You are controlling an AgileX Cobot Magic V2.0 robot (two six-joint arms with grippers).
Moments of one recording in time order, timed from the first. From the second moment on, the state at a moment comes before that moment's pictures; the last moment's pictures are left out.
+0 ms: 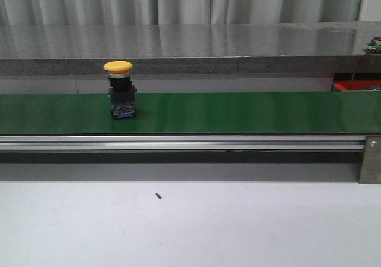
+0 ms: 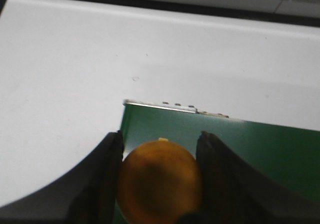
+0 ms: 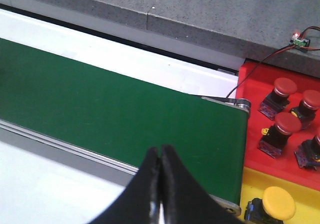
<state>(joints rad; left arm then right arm) 0.21 1.69 -1.45 -0.10 0.75 0.15 -0.07 0.68 -0.60 0.58 0.47 -0.71</state>
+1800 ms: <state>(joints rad) -0.10 1.02 -0.98 -0.17 0.52 0.18 -0.07 0.68 -0.60 0.58 0.47 -0.71</state>
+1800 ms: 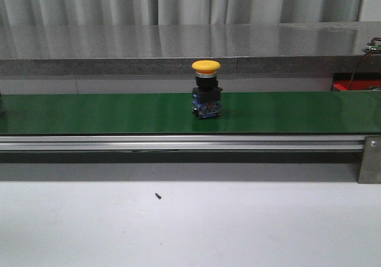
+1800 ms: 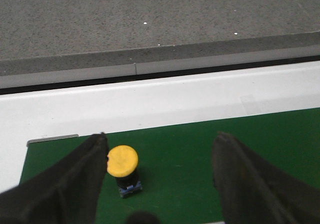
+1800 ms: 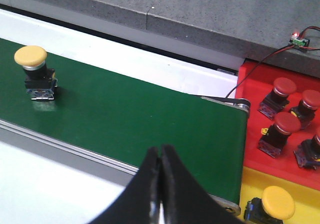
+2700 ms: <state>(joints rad) -0.15 0.44 -0.45 -0.17 0.37 0.18 -0.07 0.74 -0.66 0.62 0.60 -0.71</state>
